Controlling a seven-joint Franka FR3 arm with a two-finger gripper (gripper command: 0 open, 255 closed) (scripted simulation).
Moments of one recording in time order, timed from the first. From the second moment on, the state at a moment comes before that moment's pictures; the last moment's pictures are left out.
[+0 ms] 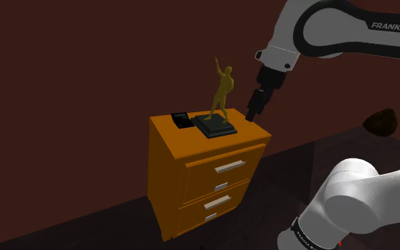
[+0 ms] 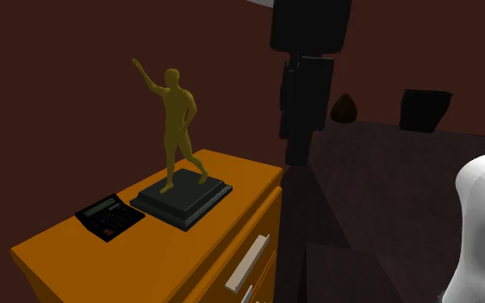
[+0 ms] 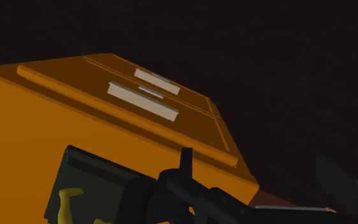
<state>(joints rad) 0.00 -0.80 0.03 -2.44 0.07 1.68 -0.14</state>
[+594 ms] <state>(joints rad) -0.06 -0.63 -0.01 -2.34 0.02 1.84 -0.14</state>
